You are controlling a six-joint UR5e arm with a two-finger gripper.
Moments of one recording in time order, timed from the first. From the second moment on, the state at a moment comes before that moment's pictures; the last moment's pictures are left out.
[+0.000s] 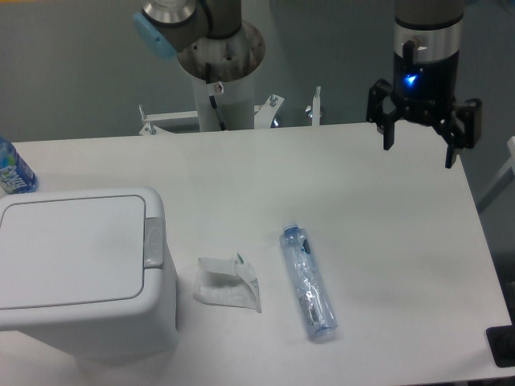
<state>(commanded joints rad) 2.72 -1.74 -1.41 -1.19 1.47 1.37</state>
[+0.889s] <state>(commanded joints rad) 2.62 -1.81 -1.38 -1.08 1.47 0.90</state>
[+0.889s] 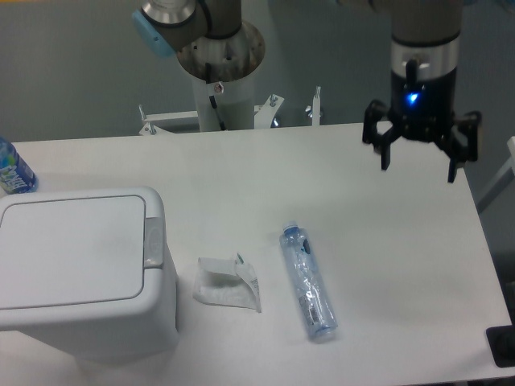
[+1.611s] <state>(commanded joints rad) 2.50 -1.86 -1.34 -1.08 1.31 0.41</state>
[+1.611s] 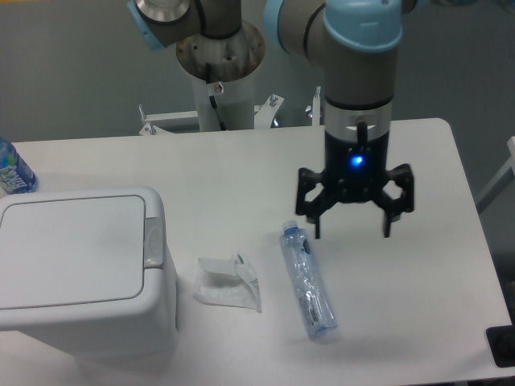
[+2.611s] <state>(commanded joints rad) 2.35 -1.84 -1.35 -1.08 1.27 0.27</state>
